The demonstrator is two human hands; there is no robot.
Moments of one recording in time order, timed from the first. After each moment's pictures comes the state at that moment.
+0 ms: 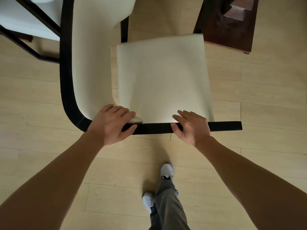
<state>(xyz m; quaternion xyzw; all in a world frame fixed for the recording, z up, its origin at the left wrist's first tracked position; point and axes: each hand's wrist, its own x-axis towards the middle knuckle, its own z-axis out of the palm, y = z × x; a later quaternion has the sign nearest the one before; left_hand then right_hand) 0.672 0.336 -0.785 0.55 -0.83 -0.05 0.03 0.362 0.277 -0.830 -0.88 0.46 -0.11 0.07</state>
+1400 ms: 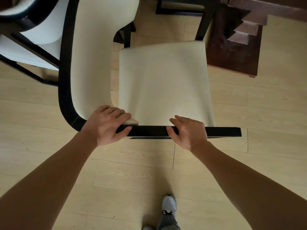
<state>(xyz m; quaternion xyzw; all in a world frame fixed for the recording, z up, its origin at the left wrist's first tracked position) 0.728 0.158 -0.781 0.54 -0.84 -0.05 0.01 0.423 0.106 -0.821 -0.87 0.48 -0.06 0.10</state>
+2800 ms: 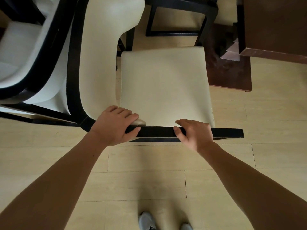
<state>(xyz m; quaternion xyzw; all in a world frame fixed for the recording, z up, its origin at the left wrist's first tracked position) 0.835 -0.062 -0.781 0.51 -0.85 -0.10 -0.06 0.521 -0.071 -0.838 -0.83 0.55 -0.11 0.06</state>
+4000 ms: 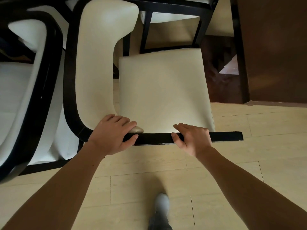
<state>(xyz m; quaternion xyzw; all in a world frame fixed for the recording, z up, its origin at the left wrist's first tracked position) 0.852 -0.252 -0.775 0.49 -0.86 -0.11 -0.06 0.543 -0.249 -0.830 -0.82 0.57 -0.07 0.07</state>
